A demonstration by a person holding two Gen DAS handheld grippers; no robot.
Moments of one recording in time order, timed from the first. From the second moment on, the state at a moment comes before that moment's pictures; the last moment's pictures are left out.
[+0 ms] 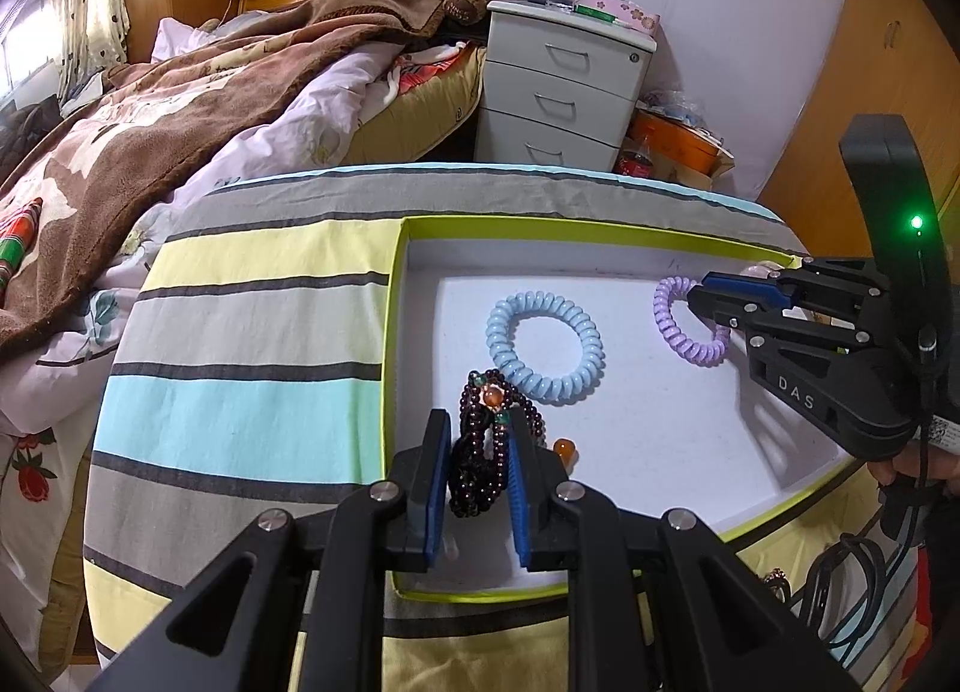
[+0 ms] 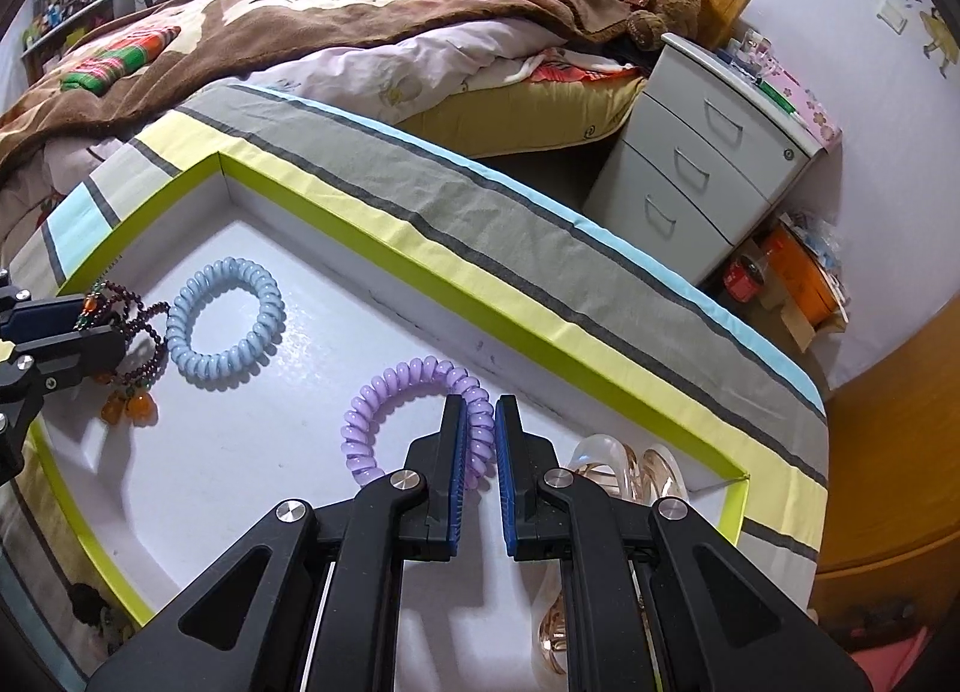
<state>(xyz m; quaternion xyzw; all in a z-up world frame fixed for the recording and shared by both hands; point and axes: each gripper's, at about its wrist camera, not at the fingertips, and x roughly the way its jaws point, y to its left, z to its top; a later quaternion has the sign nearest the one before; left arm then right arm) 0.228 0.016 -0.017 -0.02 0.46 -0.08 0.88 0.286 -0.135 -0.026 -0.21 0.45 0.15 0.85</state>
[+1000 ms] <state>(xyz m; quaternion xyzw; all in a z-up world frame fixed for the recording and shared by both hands) 0.220 0.010 -0.002 -0.02 0.45 -0.09 0.89 0.269 -0.135 -0.009 -0.20 0.43 0.17 0.87</state>
